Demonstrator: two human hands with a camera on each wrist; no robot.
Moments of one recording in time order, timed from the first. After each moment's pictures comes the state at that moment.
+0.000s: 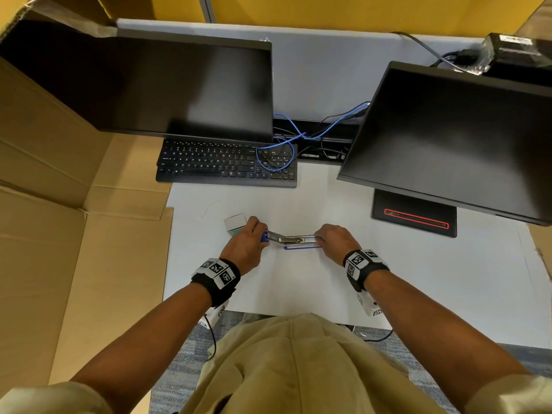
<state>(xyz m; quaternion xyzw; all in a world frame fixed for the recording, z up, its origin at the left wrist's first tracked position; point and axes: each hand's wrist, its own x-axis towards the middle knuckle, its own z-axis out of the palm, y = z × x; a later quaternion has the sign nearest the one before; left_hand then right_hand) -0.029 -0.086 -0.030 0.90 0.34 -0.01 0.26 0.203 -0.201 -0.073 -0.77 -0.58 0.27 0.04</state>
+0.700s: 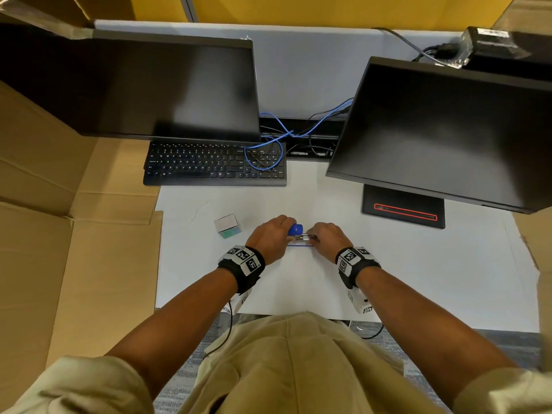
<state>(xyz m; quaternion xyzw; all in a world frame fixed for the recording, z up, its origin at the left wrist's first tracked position) 0.039 -0.105 -0.027 0.92 0.26 -0.03 0.27 0.199 -0.205 -0.061 -0.79 -0.54 0.30 0.06</state>
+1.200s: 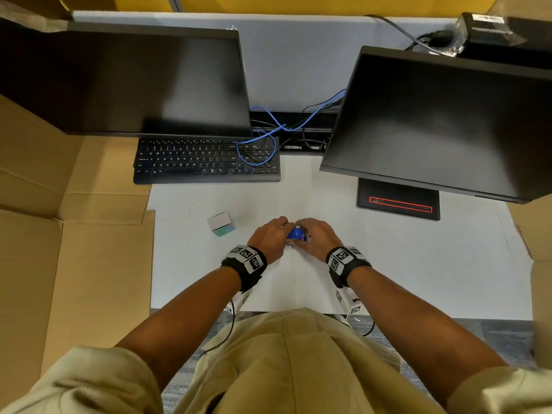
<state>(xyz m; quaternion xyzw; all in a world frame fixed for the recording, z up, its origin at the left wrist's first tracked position) 0.048 -0.112 -0.052 0.94 0.25 -0.08 0.24 0.185 -0.207 -0.066 -0.79 -0.48 0.34 0.17</state>
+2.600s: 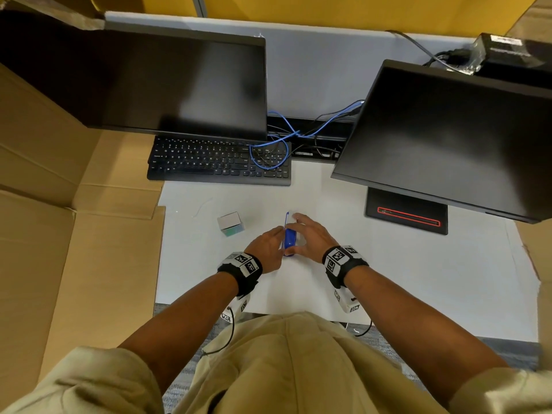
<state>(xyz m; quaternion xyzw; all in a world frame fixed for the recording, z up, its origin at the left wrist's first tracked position) 0.020 -0.111 -0.049 0.87 0.34 -0.13 0.33 0.172 -0.183 -0.065 -0.75 -0.56 0.35 0.11</state>
